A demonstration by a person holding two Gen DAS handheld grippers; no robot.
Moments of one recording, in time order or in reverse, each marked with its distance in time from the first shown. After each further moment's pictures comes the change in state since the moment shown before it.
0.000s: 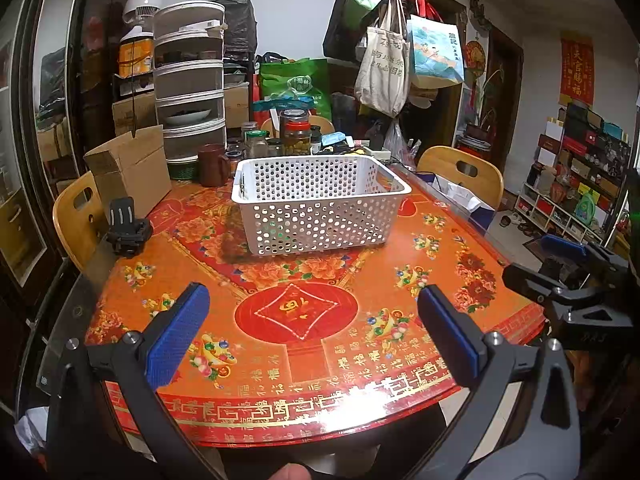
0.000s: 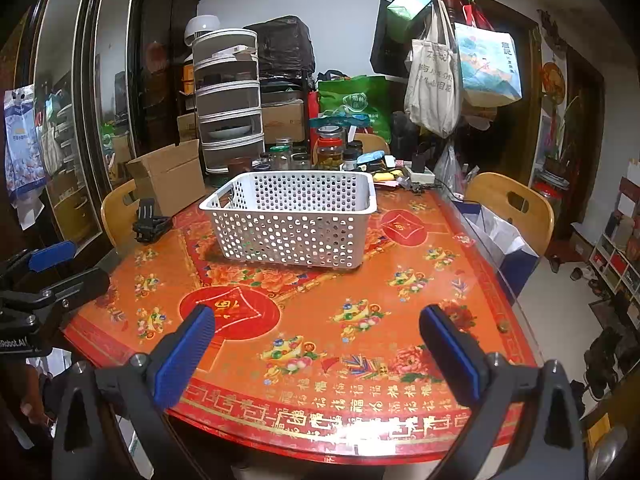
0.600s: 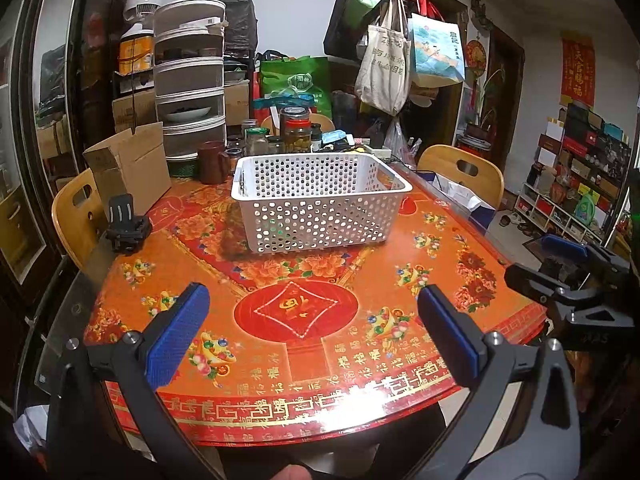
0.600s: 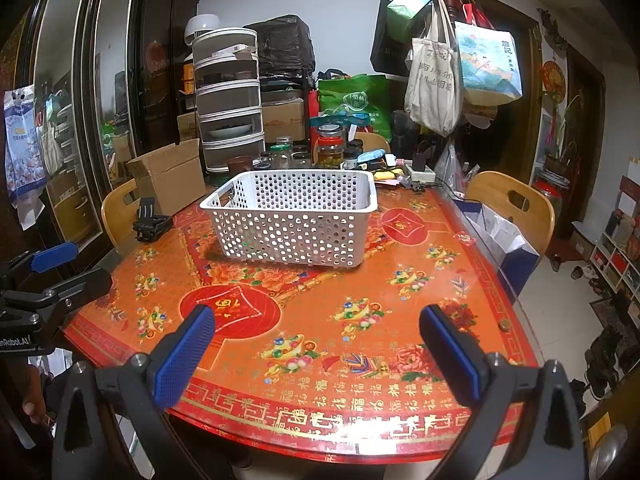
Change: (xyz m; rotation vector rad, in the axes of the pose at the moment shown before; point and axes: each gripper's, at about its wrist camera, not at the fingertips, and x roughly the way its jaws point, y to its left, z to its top) left arm 0.006 -0.001 -0.006 -0.003 0.006 -0.005; right arm 0.001 0.001 0.000 0.001 0.002 0.001
